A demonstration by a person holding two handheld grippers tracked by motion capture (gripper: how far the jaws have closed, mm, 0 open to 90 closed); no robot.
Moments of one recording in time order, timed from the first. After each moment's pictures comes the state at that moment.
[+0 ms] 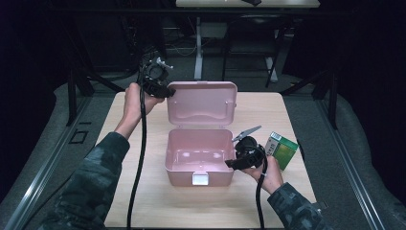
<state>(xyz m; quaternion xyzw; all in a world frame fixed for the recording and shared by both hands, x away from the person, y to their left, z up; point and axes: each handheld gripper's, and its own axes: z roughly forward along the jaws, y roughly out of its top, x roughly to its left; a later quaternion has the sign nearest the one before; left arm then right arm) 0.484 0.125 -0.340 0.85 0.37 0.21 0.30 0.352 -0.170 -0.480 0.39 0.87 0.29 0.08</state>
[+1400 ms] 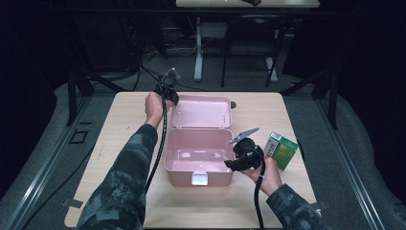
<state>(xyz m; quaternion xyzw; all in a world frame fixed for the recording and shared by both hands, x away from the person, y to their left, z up) 0.584 0.111 -0.457 0.82 0.52 0.13 0.20 0.348 -0.165 -0.481 0.38 0.87 0.29 0.11</state>
